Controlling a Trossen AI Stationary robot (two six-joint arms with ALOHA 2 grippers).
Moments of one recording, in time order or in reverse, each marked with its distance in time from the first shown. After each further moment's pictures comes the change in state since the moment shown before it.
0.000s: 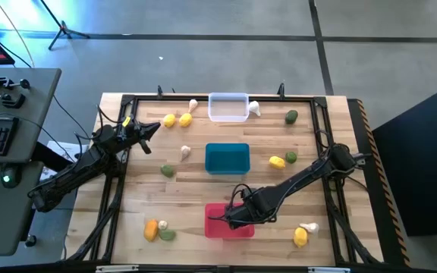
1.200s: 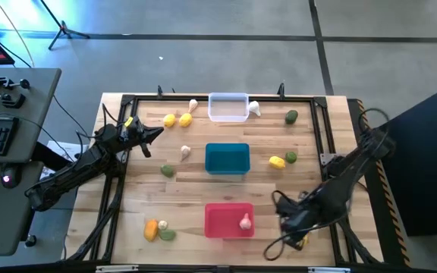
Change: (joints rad) left arm 0.000 0.064 0.001 0.018 0.112 0.025; right arm 0.276 -0.474 -0.140 -0.270 -0.058 -0.779
